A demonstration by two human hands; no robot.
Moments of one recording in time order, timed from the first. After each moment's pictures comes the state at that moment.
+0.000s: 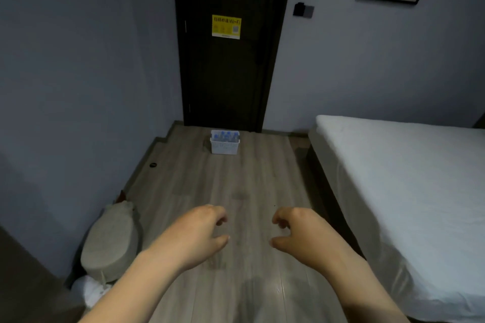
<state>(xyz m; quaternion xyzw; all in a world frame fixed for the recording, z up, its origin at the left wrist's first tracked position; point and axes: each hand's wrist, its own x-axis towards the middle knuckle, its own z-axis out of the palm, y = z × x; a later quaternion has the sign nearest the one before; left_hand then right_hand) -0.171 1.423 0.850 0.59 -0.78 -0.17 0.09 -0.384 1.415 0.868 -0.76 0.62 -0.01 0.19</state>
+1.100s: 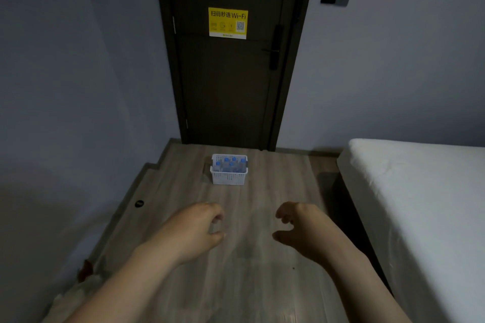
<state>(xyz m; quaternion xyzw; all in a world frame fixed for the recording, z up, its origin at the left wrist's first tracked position) -0.149 0.880 0.829 0.62 -0.75 -0.20 0.06 -0.374 0.858 0.839 -0.75 0.62 0.00 0.22</state>
